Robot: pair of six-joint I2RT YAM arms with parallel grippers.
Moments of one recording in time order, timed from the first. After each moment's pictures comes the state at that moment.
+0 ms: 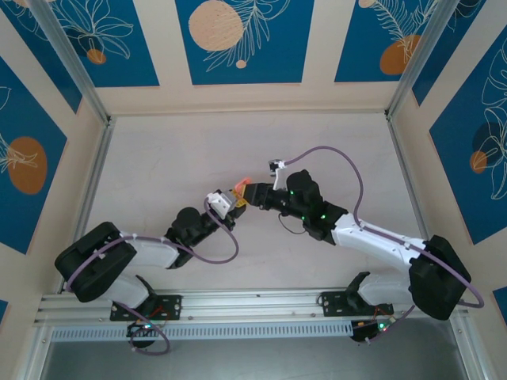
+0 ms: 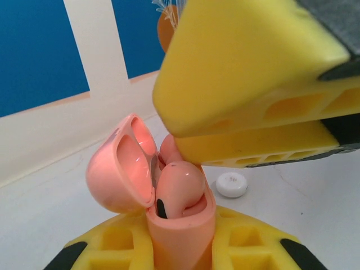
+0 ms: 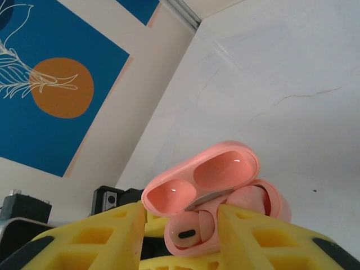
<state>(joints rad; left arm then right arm) -0.79 1.44 0.33 1.16 0.07 0.11 0.77 1.22 0.72 0.21 -0.19 0.76</state>
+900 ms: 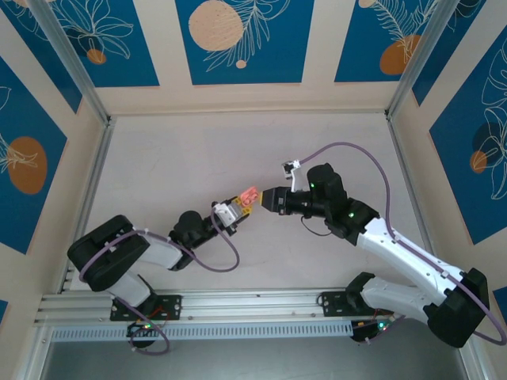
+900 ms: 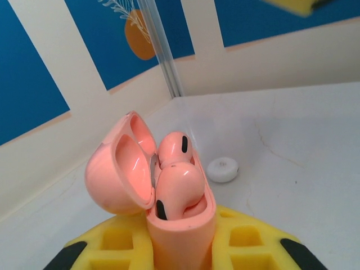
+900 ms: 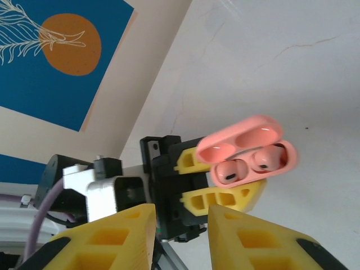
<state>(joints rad) -0.80 1.55 0.30 1.28 0.15 0.31 0.70 1.03 0.84 -0.27 -0.40 0.71</state>
